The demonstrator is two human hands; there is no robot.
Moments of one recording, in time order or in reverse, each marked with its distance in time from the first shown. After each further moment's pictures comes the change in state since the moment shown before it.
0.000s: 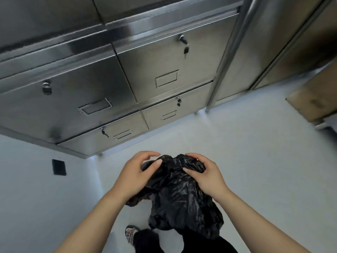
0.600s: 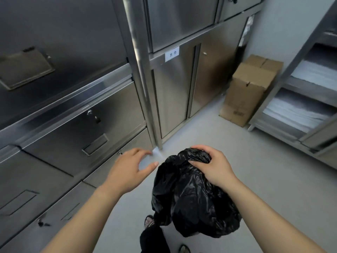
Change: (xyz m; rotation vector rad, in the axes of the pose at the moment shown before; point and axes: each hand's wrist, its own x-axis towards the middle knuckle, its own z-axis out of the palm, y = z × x) left_hand 0.124 0.235 0.110 0.682 -0.160 0.504; right_hand -0.017 -0.064 -0.269 -0.071 0.480 -0.151
